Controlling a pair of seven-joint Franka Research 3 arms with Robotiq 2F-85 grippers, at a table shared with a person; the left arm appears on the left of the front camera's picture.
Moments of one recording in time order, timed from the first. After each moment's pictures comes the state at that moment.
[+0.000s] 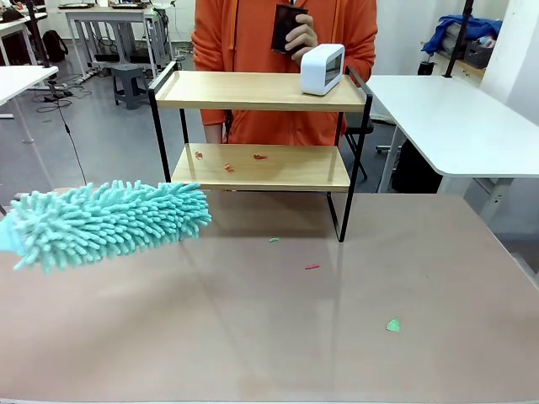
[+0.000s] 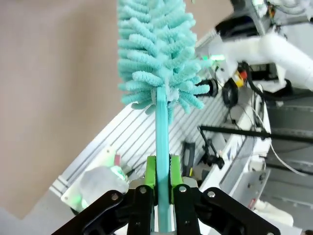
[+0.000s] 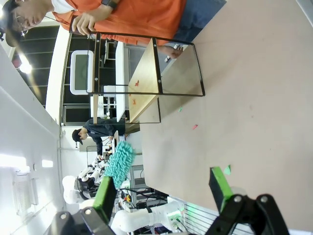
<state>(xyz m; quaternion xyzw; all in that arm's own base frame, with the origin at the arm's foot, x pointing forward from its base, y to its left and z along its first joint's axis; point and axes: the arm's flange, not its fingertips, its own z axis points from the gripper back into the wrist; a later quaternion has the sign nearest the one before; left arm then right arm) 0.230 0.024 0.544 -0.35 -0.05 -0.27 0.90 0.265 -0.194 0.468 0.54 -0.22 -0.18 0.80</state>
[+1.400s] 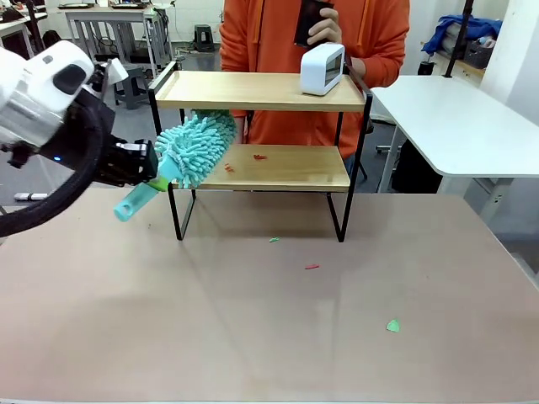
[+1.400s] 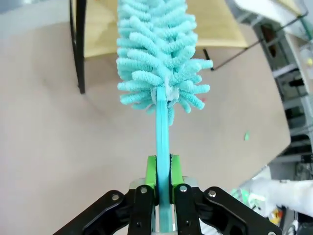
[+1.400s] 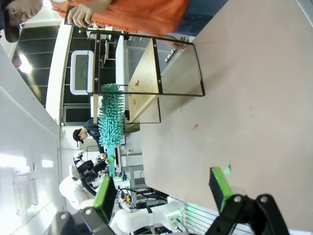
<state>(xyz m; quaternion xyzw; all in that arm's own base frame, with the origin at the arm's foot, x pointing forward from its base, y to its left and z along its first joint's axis) 0.311 -0.166 0.526 -0.23 -0.28 -0.09 0.93 0.265 -0.195 0.468 0.54 -0.22 -0.18 0.80</state>
